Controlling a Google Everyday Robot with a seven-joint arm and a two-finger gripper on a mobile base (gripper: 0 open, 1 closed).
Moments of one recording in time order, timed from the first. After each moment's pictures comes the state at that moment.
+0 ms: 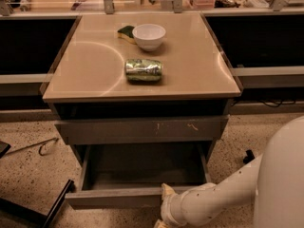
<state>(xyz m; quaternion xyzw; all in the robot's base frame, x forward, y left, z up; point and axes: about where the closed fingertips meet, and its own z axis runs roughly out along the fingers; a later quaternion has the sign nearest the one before) 0.374 -0.021 0.415 -0.58 0.77 0.15 0.21</state>
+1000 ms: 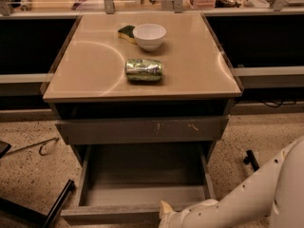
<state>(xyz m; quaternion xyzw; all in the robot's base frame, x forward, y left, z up) 0.302 -0.006 0.423 -0.60 0.76 0.19 0.19</state>
